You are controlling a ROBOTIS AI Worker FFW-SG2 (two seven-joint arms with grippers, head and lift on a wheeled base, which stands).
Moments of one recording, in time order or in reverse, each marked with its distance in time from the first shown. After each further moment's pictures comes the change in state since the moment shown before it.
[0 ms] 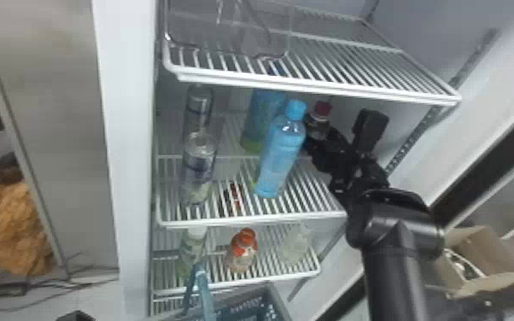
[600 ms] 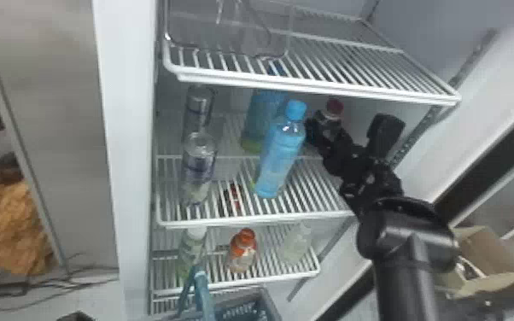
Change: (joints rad) left arm 0.003 0.000 0.000 0.000 0.002 0.000 0.000; right arm 0.063 -0.007 -0.035 -0.082 -0.032 -0.025 0.003
